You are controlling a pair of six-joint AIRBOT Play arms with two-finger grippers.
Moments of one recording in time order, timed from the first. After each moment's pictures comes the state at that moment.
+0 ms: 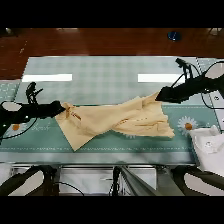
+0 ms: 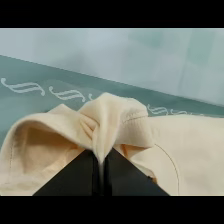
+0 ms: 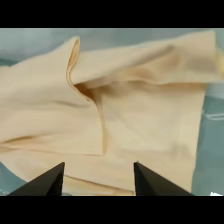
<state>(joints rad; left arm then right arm) 0.19 -1.12 0.58 0.79 -0.79 -1.19 -0.03 -1.29 1.09 -1.10 1.29 1.37</state>
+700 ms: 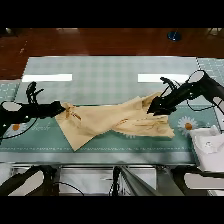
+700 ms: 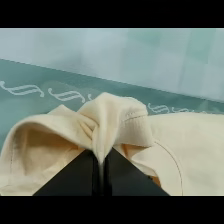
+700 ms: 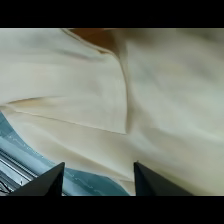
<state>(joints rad) 0.19 -1.12 0.57 0.78 -0.79 -1.16 -0.03 -1.51 1.08 -0.97 1.45 1.31</state>
